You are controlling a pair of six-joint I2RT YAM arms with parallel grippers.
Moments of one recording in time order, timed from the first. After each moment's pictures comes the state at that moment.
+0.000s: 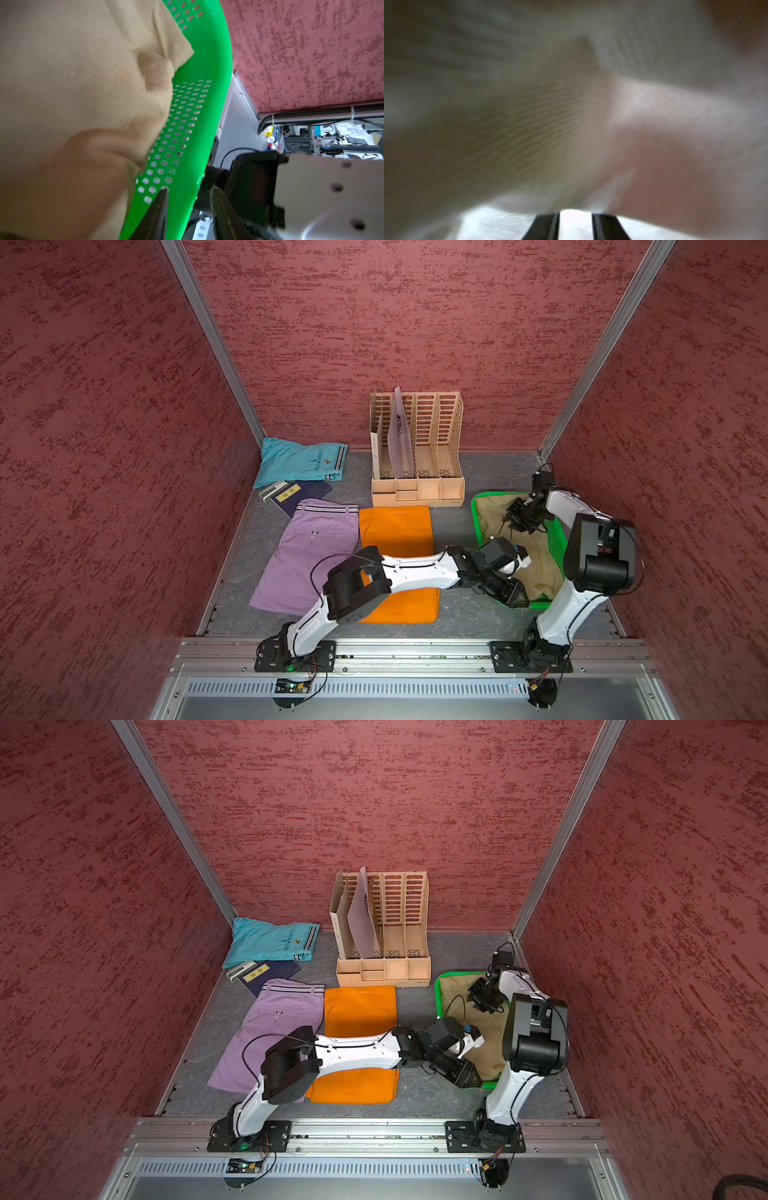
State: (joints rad) left arm -1.25 2.24 1.79 -0.22 0.52 -0.69; right arm -0.22 1.87 1.28 -0.71 -0.32 0.63
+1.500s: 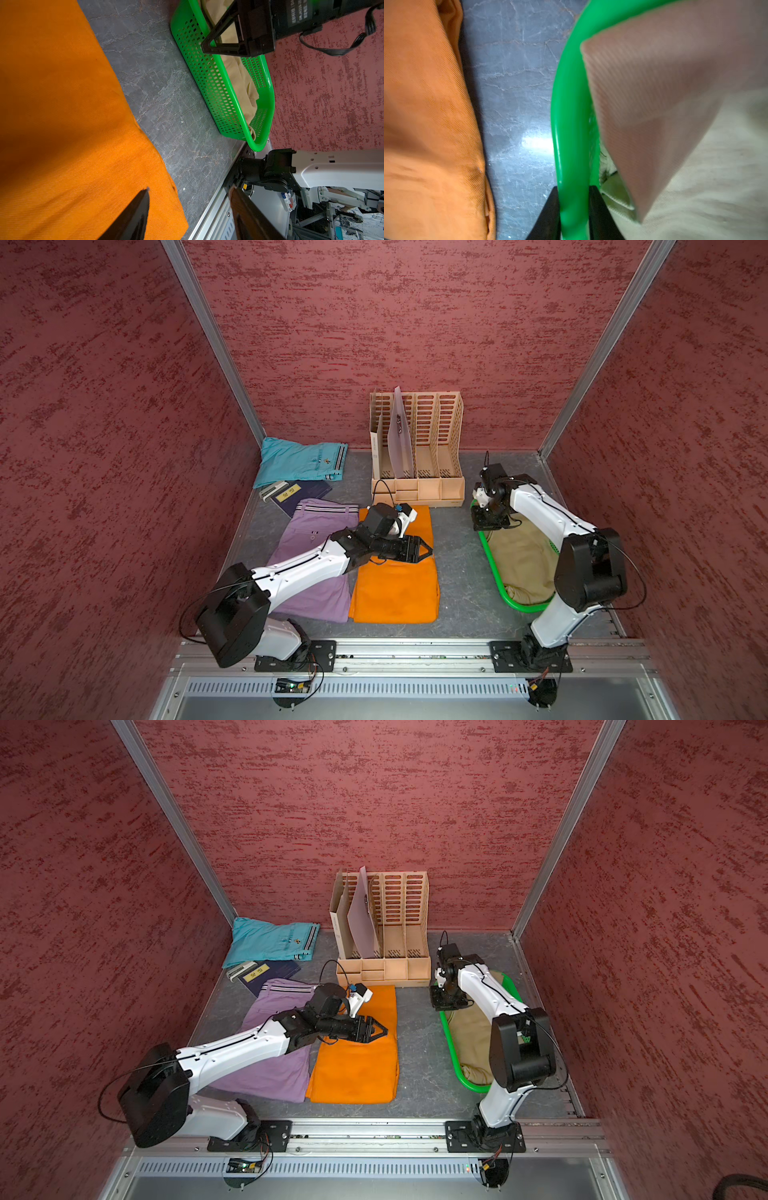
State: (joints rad) left arm -0.76 1.41 0.88 -0.16 0.47 -0.65; right arm 0.22 1.69 1.32 -1.03 -0.10 0.08
